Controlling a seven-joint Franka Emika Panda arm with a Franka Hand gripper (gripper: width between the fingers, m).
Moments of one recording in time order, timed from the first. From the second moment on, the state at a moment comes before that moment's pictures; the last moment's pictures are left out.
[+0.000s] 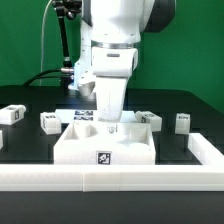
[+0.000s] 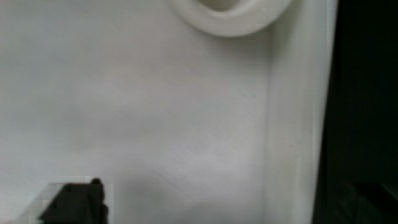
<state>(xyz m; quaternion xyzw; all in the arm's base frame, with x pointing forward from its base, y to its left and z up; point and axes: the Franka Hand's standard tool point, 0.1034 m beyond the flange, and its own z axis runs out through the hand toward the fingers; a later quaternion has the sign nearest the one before) 0.460 0.005 0.026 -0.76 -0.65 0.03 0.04</state>
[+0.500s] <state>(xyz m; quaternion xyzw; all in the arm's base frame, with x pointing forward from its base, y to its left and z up) 0.458 -0.016 0.009 -0.78 -0.63 0.02 0.04</state>
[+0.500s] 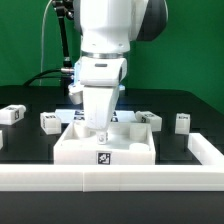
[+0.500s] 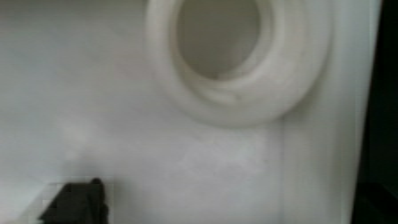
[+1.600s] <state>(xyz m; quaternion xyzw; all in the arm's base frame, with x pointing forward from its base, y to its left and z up) 0.462 -0.016 0.010 -0.78 -0.63 0.02 0.03</state>
